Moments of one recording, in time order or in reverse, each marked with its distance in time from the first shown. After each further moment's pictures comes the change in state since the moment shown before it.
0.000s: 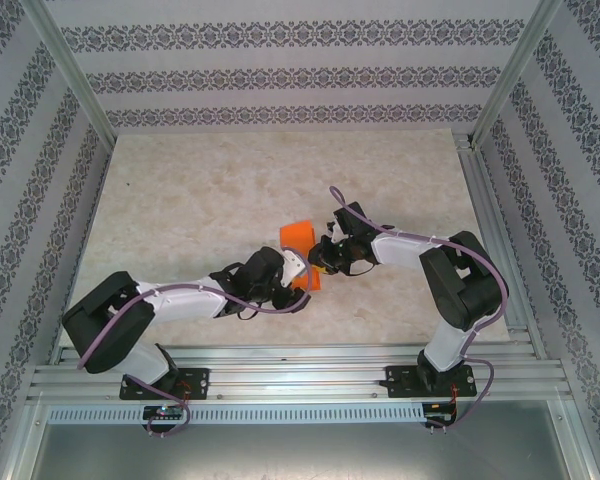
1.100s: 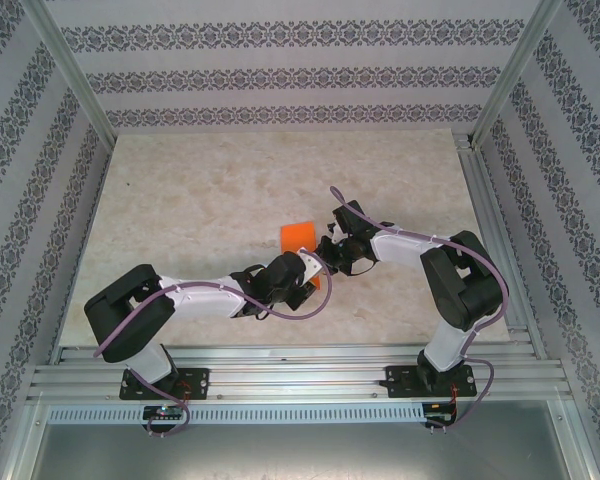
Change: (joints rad) left arm -0.098 0.109 0.106 -0.007 -0.266 0.053; right arm 0.002 0.000 0.030 -0.085 0.003 0.002
